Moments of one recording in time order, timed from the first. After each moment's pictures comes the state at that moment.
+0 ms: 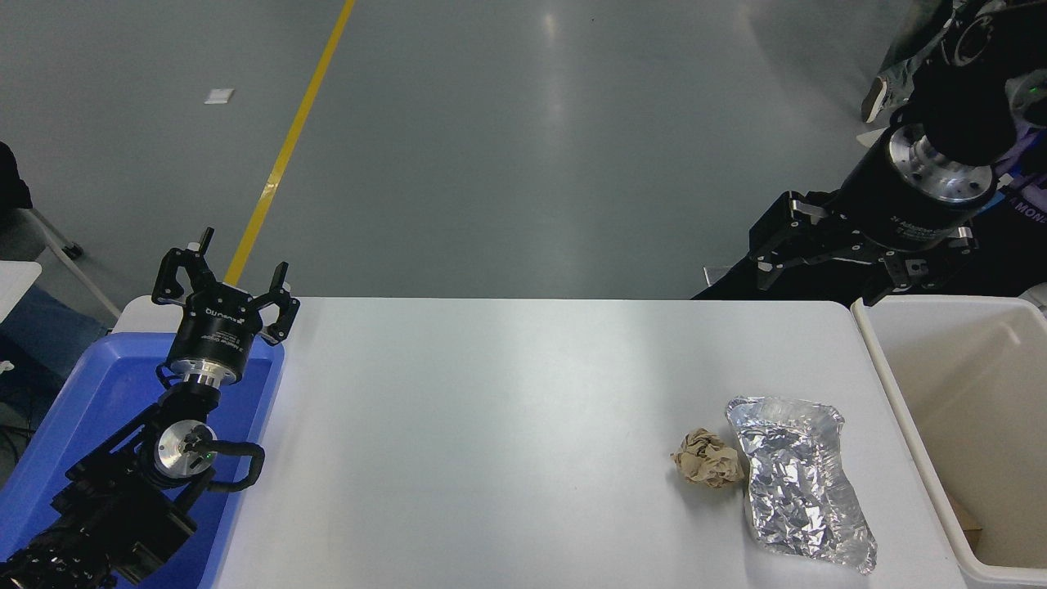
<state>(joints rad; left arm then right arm) -0.55 0.24 -0.94 -0.52 0.01 -0.56 -0.49 2.38 -0.24 -1.43 1.42 0.17 0.79 -0.13</state>
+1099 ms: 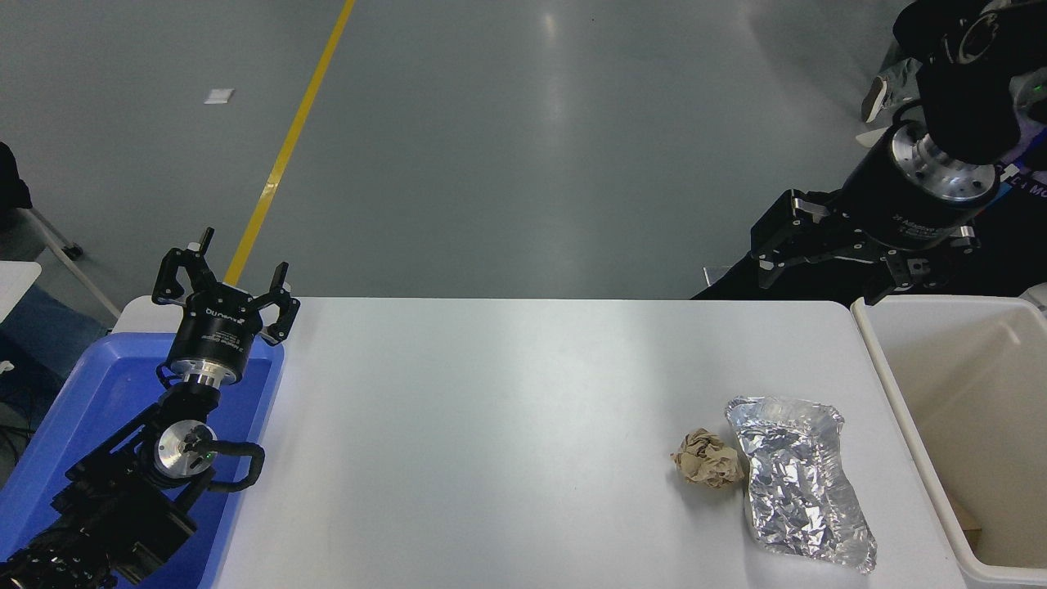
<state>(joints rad) -0.55 0.25 -0.94 -0.52 0.01 -0.56 -0.49 2.38 -0.24 -1.45 1.42 0.17 0.79 -0.13</state>
